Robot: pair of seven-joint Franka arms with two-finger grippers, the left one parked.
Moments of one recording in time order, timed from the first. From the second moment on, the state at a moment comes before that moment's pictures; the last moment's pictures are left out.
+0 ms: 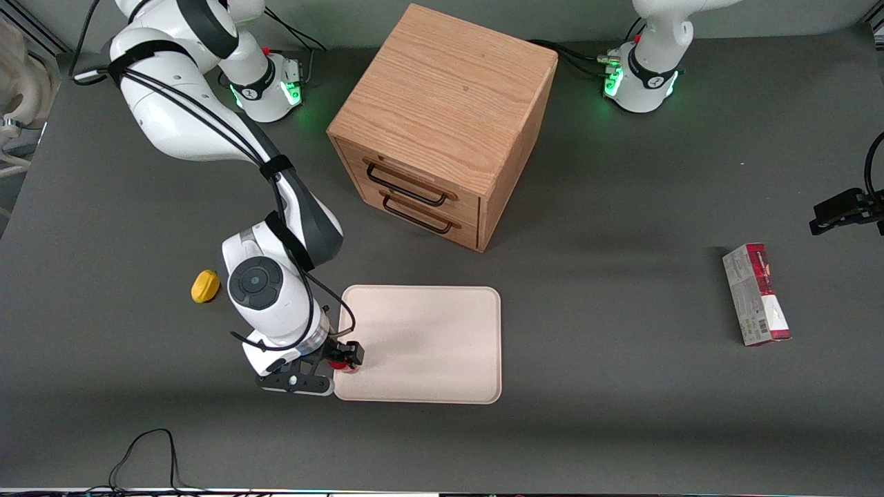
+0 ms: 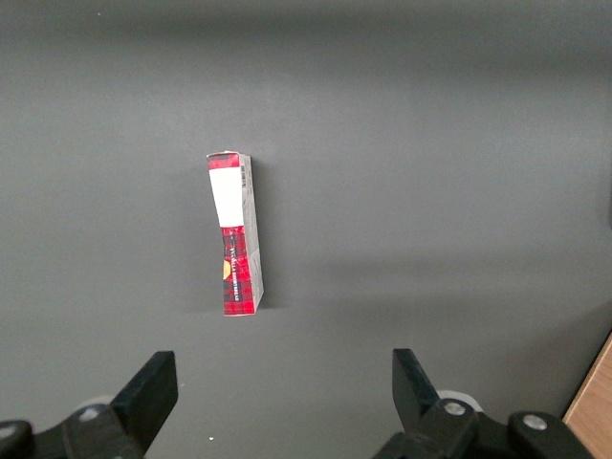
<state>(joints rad) 0.20 0.85 0.28 -1.14 -0.33 2.14 0.64</state>
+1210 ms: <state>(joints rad) 0.15 0.28 -0.12 -1.38 0.07 1.64 0.04</state>
